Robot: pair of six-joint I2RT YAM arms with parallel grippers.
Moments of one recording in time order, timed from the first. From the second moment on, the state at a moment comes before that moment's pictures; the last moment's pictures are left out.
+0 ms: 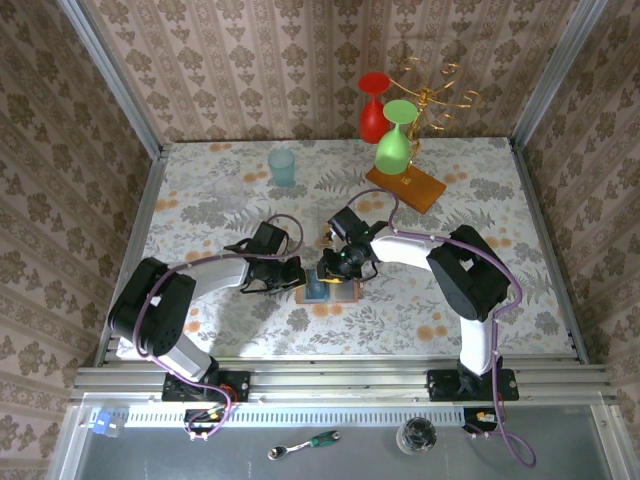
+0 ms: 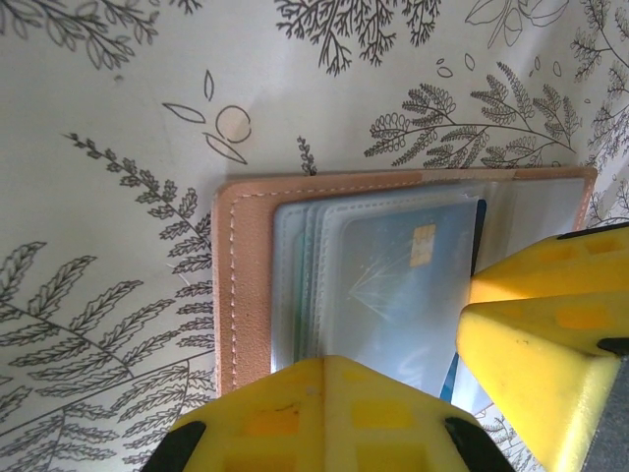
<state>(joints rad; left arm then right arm) -0.57 1.57 0.74 -0.26 0.42 -0.74 0.66 1.93 1.19 -0.41 -0.43 0.71</state>
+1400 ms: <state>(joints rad) -0.61 1.58 0.79 -0.28 0.43 -0.74 0.63 1.85 1.15 -0.43 -0.40 0.71</state>
